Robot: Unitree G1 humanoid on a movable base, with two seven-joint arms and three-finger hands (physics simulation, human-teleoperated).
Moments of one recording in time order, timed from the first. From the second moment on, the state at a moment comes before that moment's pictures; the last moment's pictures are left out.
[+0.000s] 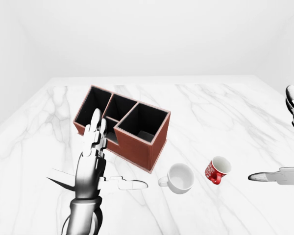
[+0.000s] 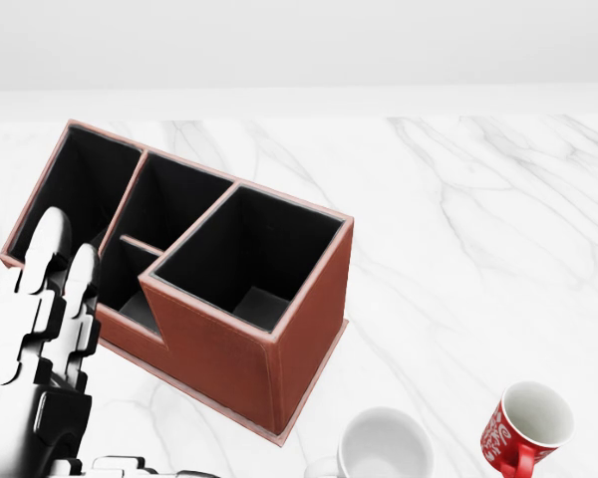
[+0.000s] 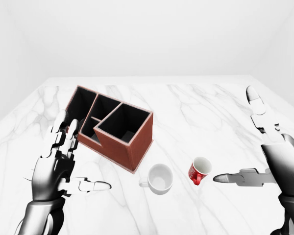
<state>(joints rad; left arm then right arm) 0.36 0.05 -0.15 -0.80 0.10 0.09 0.00 0.09 -0.24 -0.79 -0.82 -0.14 0.09 0.70</state>
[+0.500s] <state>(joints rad) 0.35 0.05 -0.17 -0.79 0.11 0.09 0.01 0.23 -0.08 -0.76 -0.72 -0.39 0.09 0.70</state>
